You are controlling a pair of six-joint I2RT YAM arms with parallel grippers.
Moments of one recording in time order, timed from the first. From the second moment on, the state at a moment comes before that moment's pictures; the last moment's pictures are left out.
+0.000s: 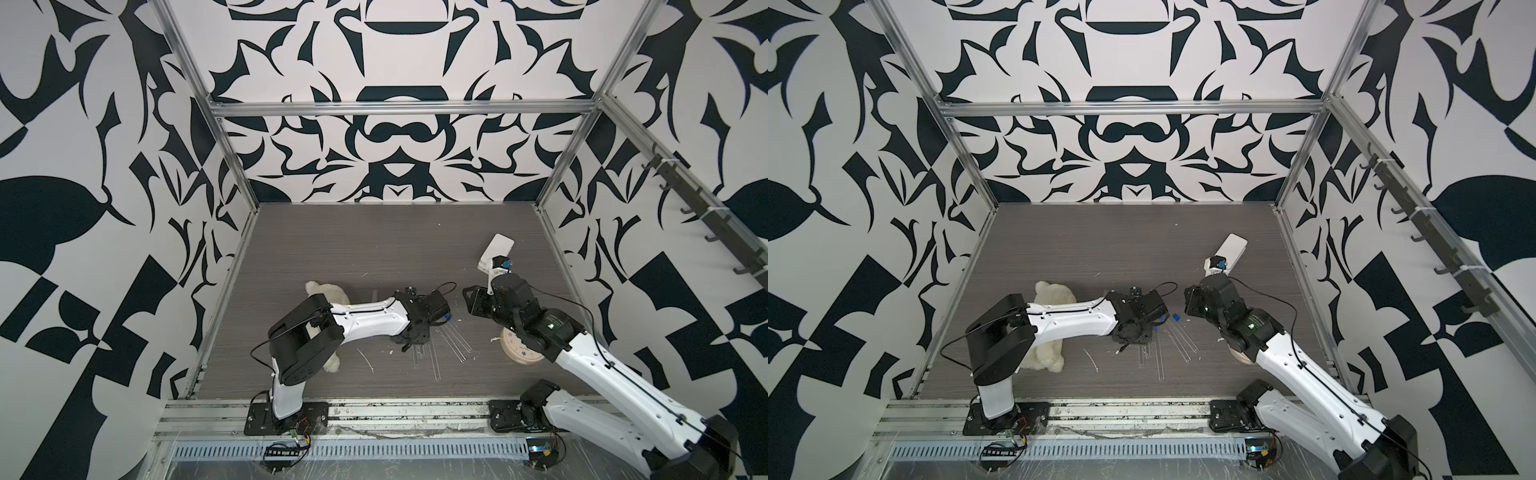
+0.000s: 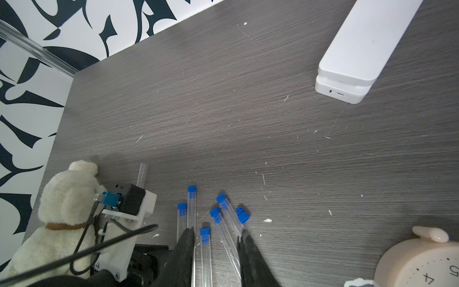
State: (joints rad) left arm -1.11 1.88 1.24 -0.71 -0.14 -0.98; right arm 0.59 0.88 0.72 -0.54 0.13 0.71
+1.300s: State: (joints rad) left arm -1.08 1.87 1.19 -0.76 -0.11 -0.94; right arm 0.59 0.91 0.72 -0.51 0.11 0.71
